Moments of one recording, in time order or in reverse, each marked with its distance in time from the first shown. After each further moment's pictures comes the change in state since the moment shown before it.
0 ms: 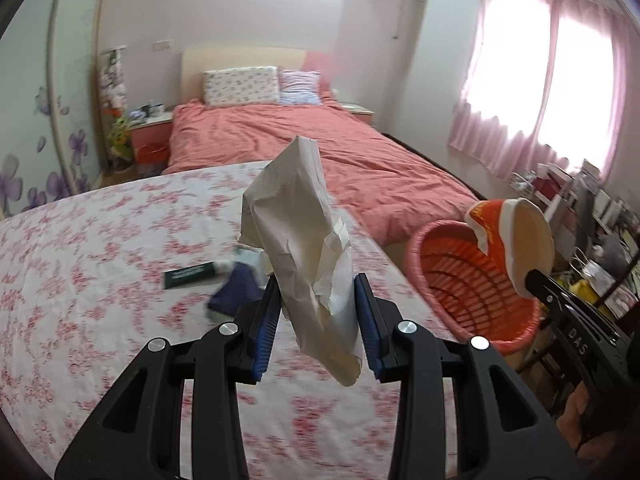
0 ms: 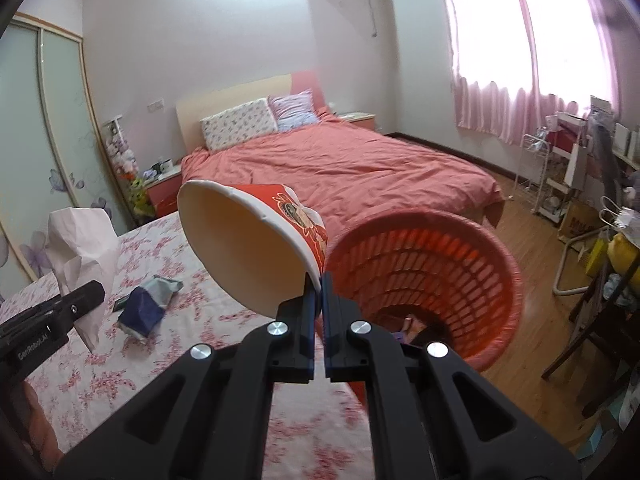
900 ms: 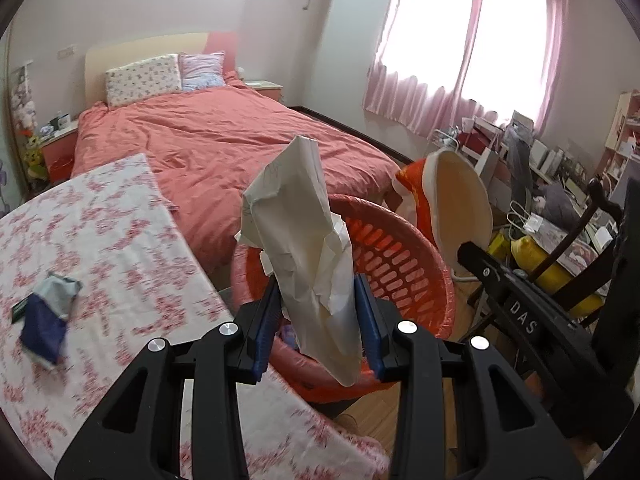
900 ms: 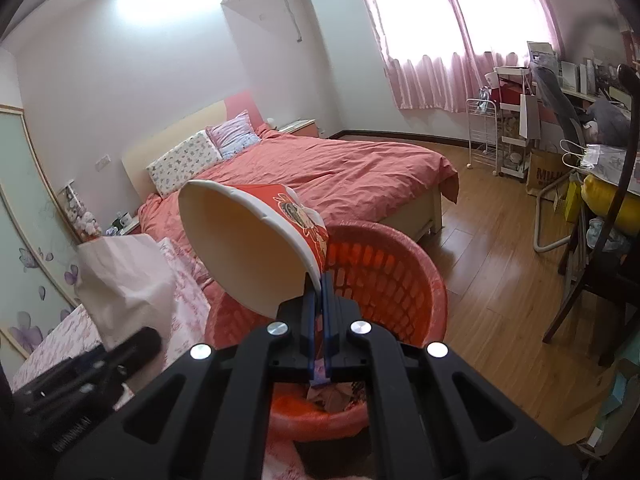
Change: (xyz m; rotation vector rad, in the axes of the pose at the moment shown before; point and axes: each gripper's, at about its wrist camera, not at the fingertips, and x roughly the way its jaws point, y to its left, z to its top) left arm 0.078 -0.147 -0.001 0.149 0.092 -0.251; right arm 0.040 -0.131 0.012 0.243 -0.028 -0.085
